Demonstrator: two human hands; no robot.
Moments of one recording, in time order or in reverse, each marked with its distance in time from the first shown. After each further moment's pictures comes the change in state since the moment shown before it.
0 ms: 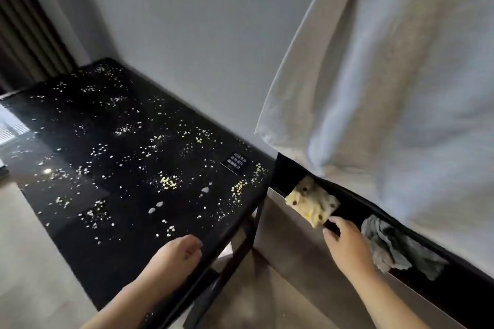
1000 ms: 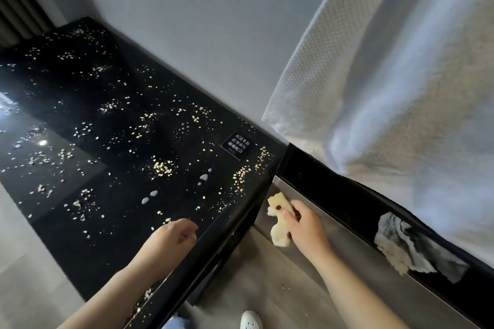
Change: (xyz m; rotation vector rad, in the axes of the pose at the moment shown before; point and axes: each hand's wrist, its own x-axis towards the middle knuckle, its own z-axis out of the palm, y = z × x) left_hand 0.058 -0.022 0.001 0.008 -0.007 -0.005; right_hand 0.033 -0.067 0.072 0.354 -0.166 -0.019
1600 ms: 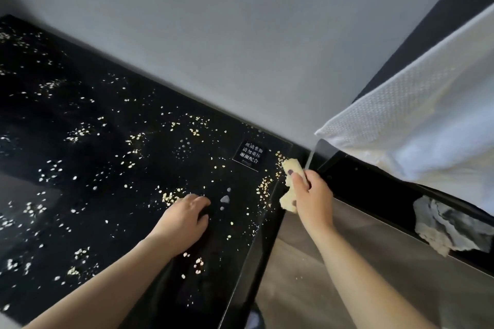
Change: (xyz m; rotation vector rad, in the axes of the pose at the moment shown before) left_hand 0.144 -0.056 -0.071 0.259 -0.123 0.346; right_hand 0.063 -0.094 0.079 0.126 0.460 0.115
